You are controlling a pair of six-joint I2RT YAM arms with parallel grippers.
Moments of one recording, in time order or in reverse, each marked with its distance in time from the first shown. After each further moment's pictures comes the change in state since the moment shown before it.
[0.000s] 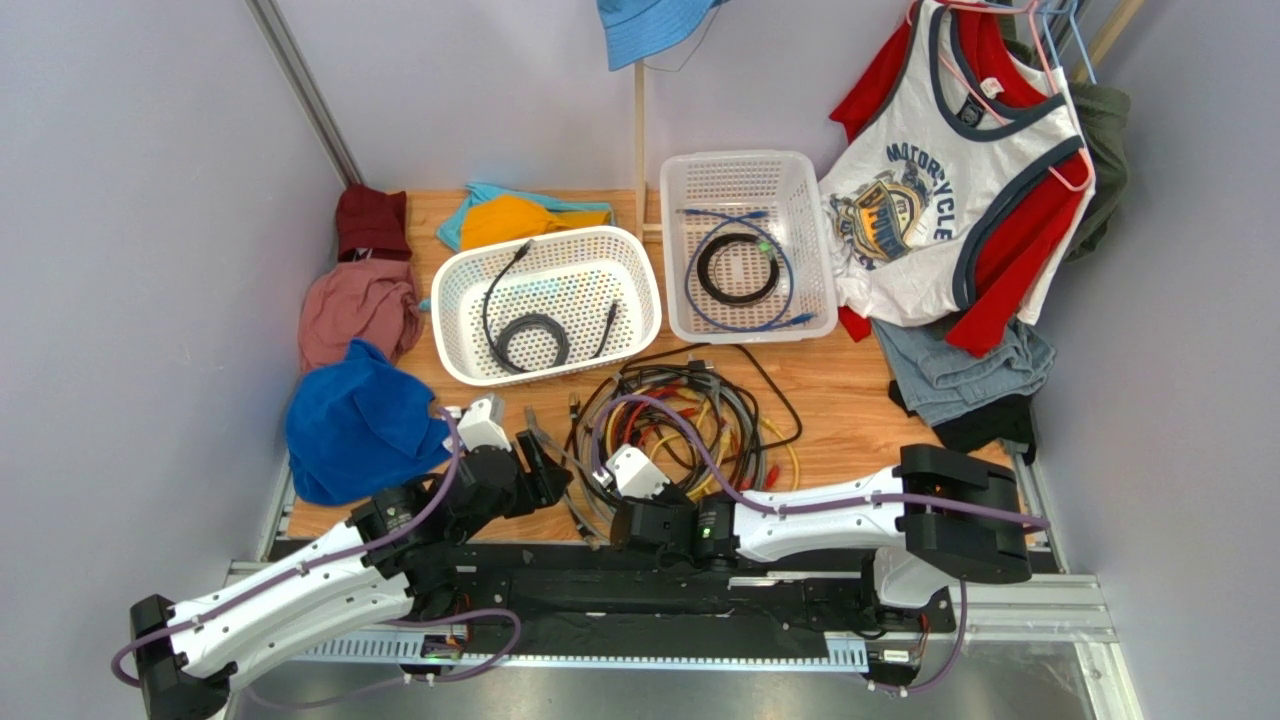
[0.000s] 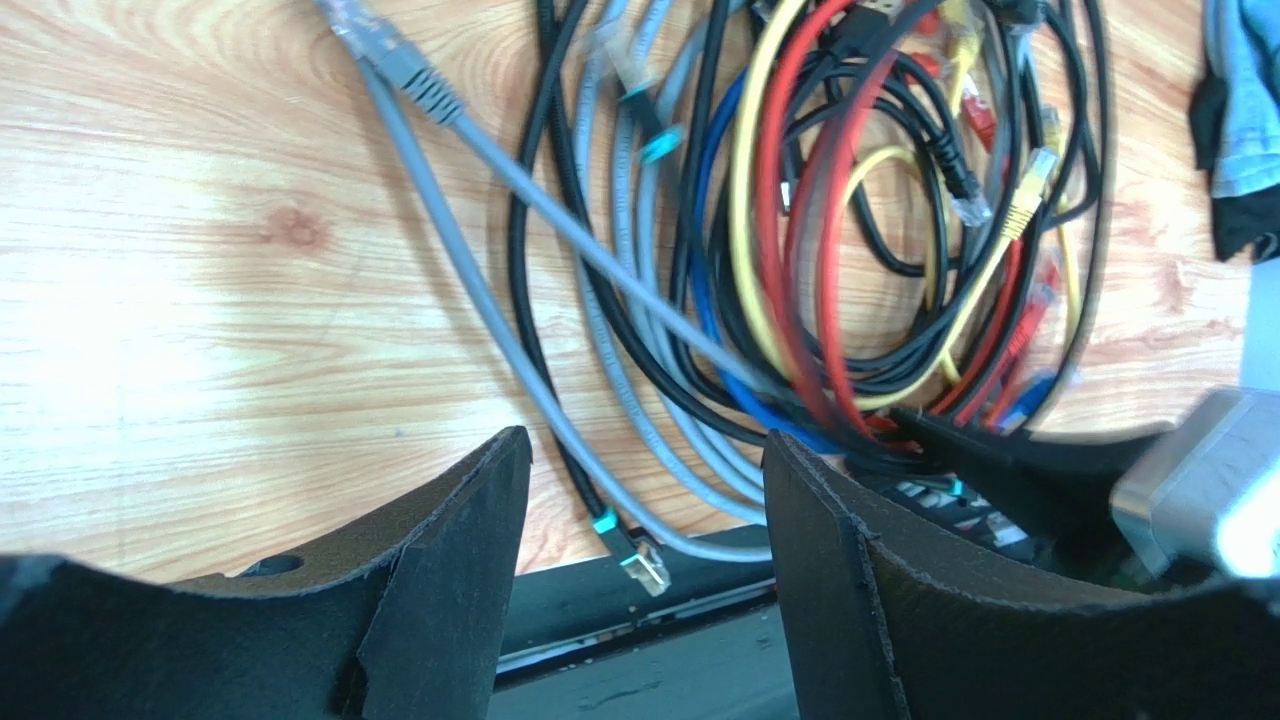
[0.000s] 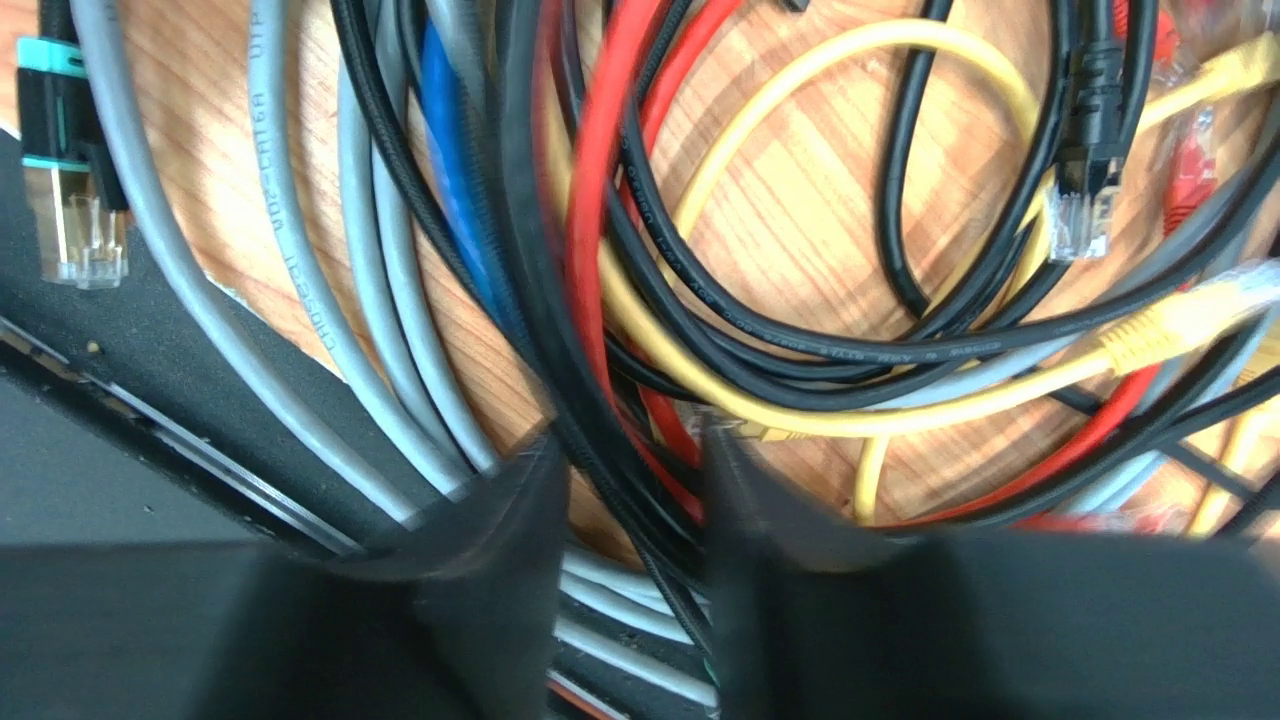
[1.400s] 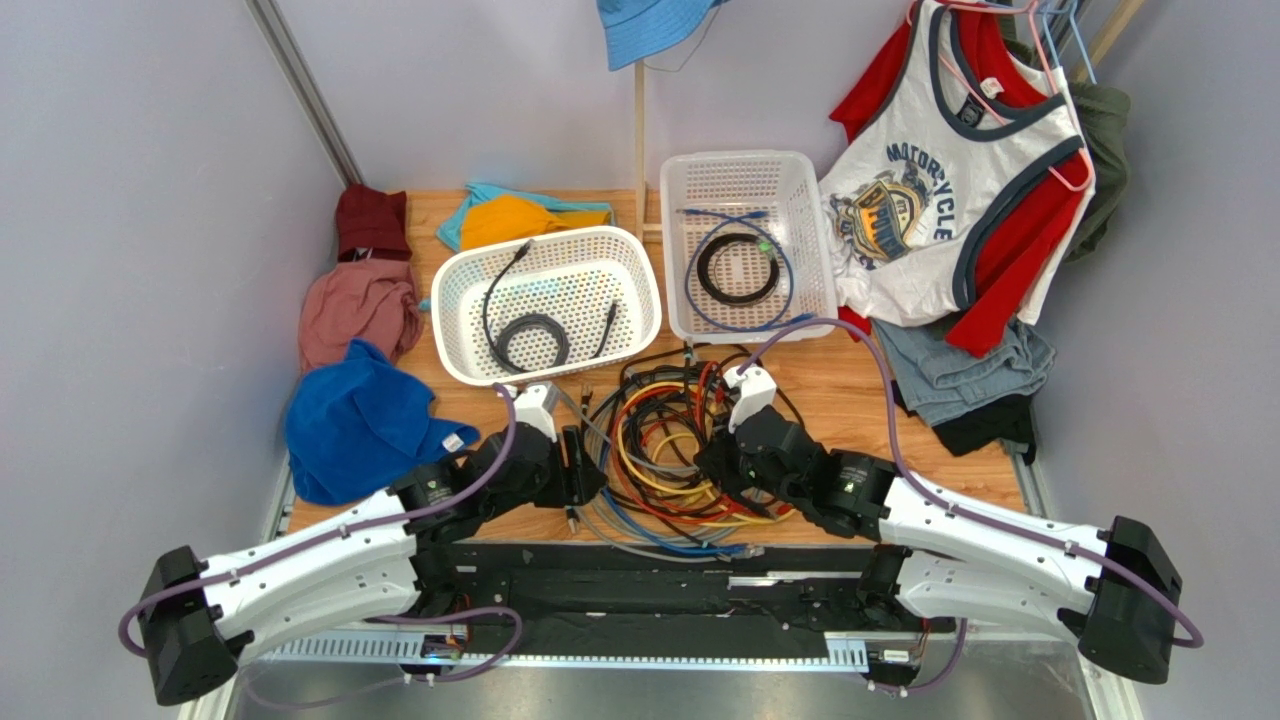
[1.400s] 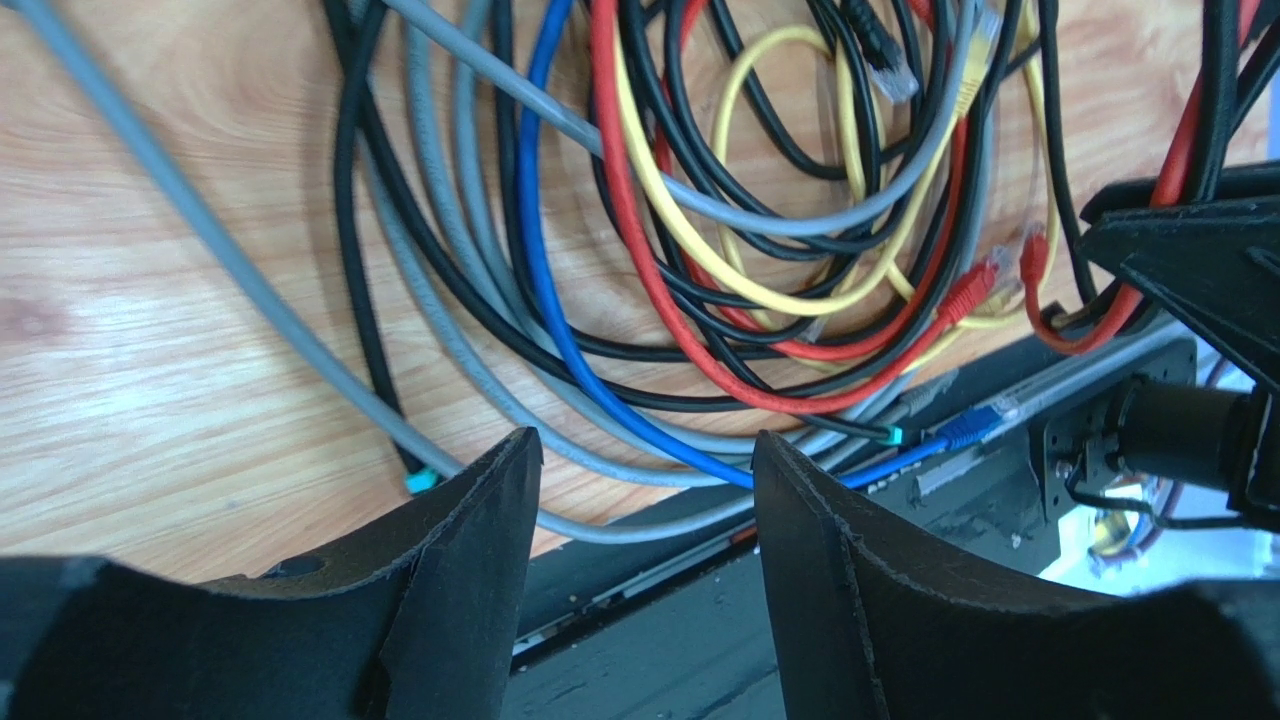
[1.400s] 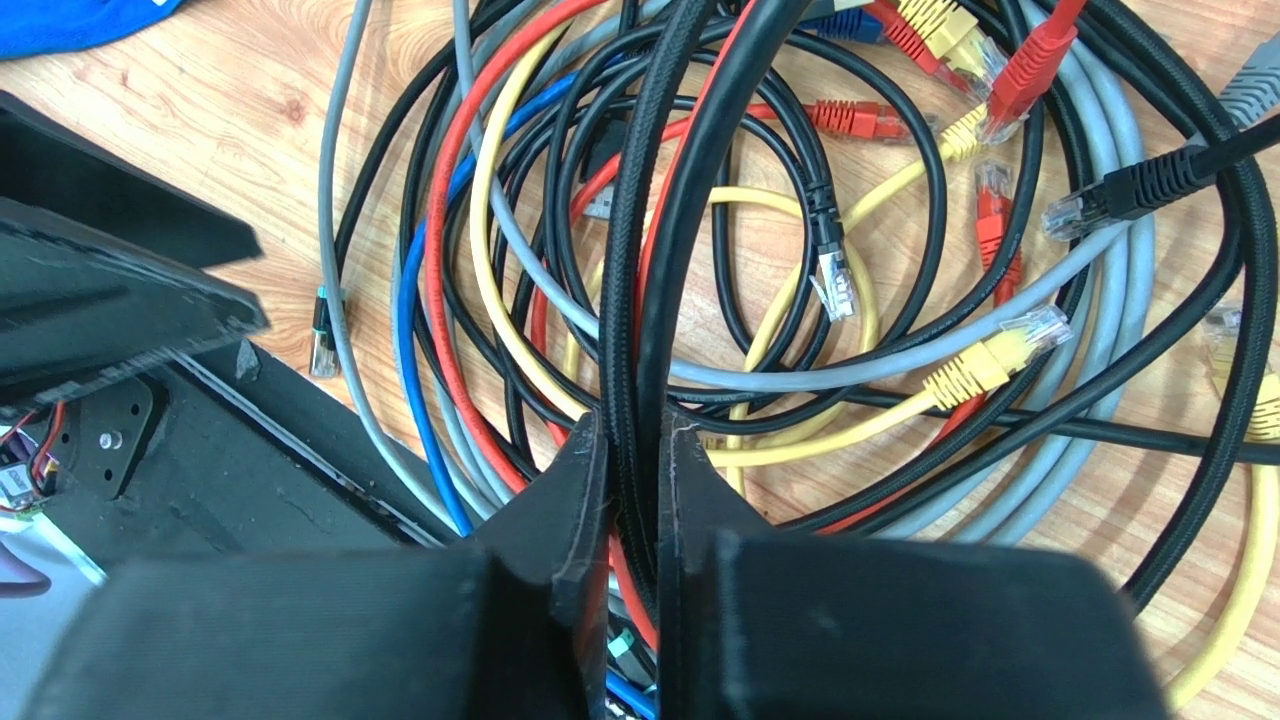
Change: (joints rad) left arm 0.000 0.244 0.072 0.192 0.176 0.165; right arm -0.389 -0.613 -0.225 0.105 -0.310 0.119
